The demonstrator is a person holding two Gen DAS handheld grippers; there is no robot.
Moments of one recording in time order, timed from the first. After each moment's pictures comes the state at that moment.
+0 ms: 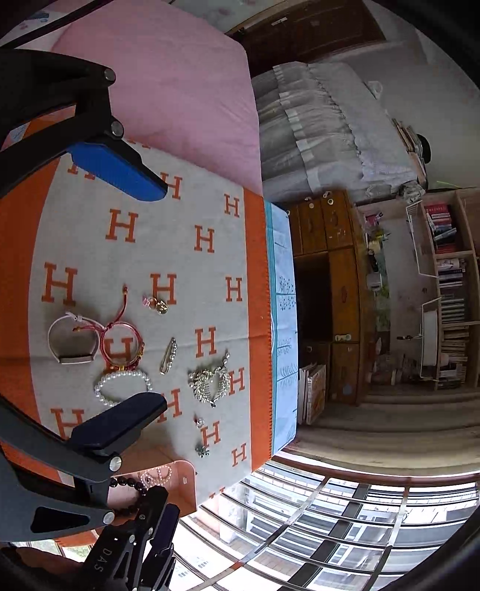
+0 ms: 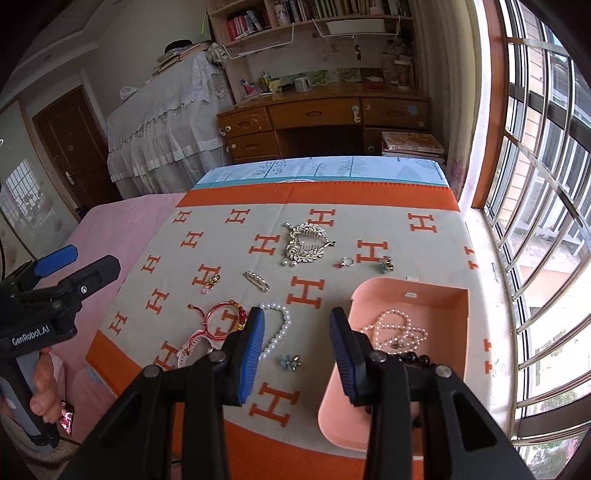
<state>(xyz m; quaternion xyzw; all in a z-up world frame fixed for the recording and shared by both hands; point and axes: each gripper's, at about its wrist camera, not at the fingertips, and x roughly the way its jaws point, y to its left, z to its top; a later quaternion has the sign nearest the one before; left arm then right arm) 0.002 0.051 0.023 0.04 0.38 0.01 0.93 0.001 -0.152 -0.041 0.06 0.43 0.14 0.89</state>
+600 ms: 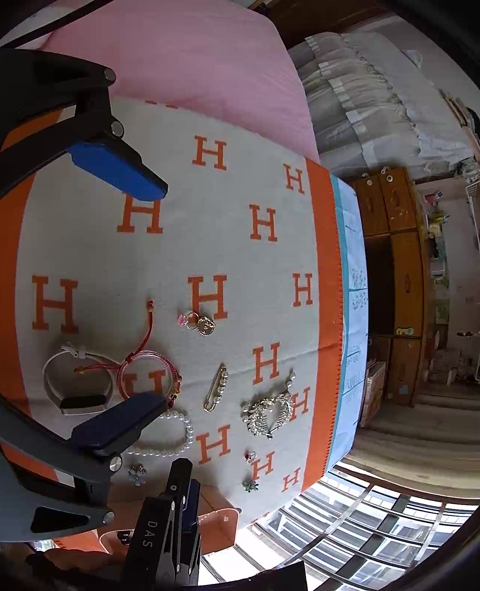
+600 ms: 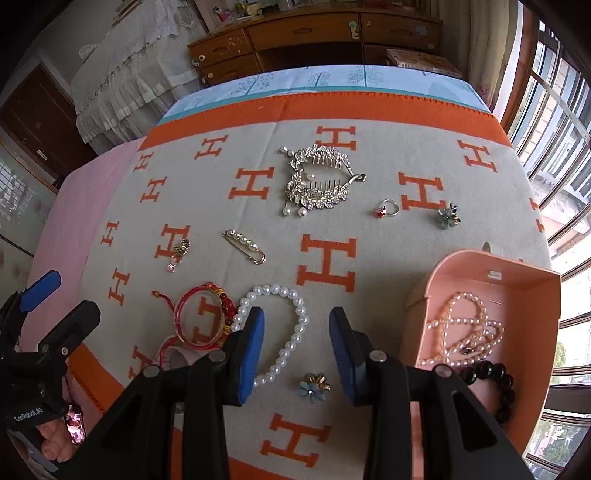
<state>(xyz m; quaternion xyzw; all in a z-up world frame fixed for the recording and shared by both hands) 0.068 0.084 -0.070 0.03 0.49 -0.04 0.87 0.084 -0.108 -0.129 0.06 0.58 0.11 0.81</state>
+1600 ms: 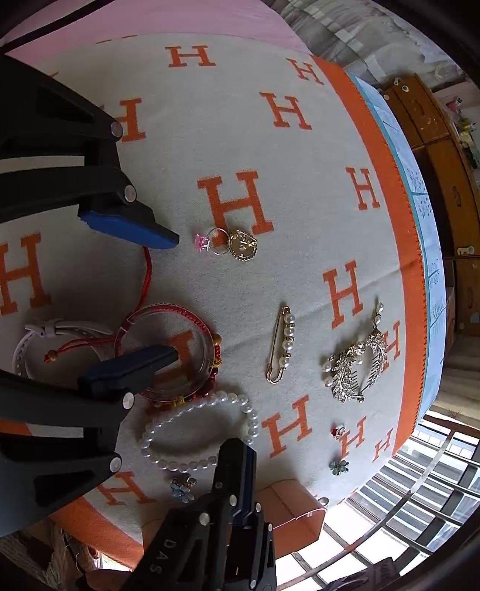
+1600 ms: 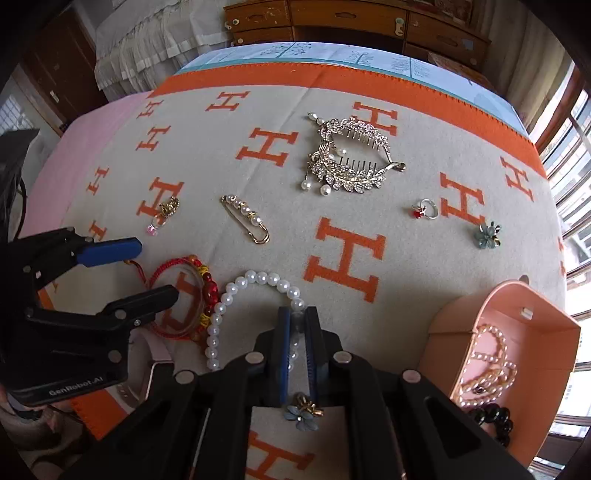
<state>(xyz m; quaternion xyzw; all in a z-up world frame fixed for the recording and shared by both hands) 0.105 0.039 -0.143 0.08 0.58 -0.15 0.80 0.089 -0.094 -0.148 0.00 0.58 0.16 0.80</state>
